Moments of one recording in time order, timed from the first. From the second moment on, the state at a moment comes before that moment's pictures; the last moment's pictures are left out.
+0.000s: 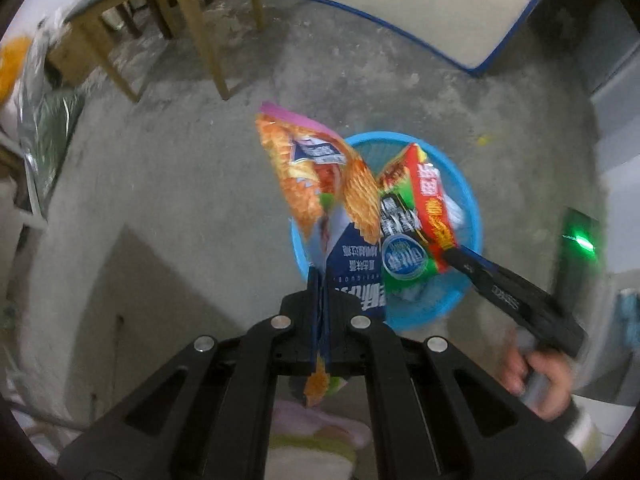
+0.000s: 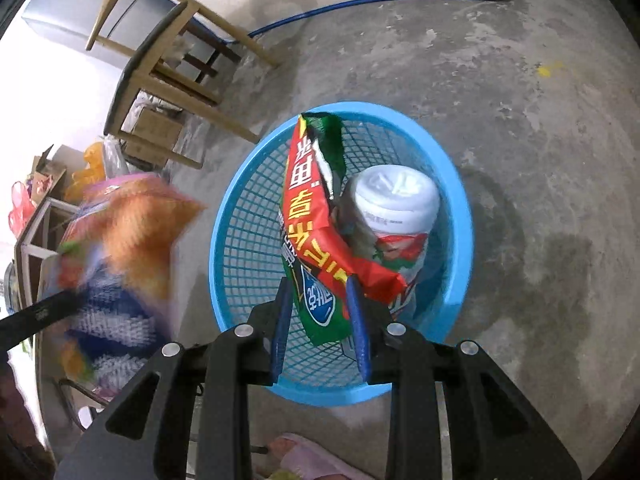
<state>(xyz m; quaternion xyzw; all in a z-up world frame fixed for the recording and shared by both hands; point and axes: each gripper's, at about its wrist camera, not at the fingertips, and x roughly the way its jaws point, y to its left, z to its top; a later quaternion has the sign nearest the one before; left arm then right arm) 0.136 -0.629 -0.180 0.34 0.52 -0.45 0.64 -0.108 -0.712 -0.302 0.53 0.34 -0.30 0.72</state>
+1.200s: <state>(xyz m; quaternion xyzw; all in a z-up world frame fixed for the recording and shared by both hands) 0.073 -0.330 0.050 0.09 0.42 -0.47 0.77 -0.147 -0.550 -0.061 0.27 0.30 -0.25 0.88</state>
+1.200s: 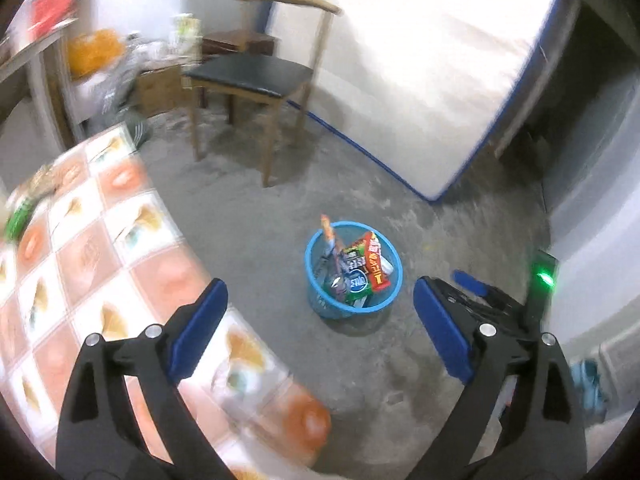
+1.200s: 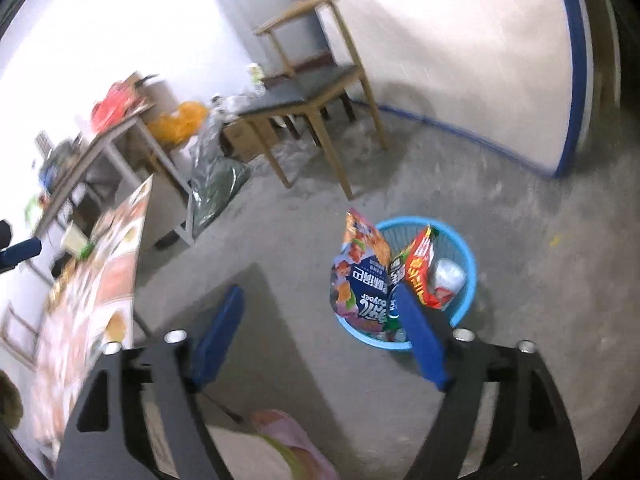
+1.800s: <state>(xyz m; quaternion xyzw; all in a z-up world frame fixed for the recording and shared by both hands) -0.012 -0.146 0.032 0.06 0.38 -0.21 0.90 -0.164 -0.326 0.034 0.08 0.36 -0.30 0.88</state>
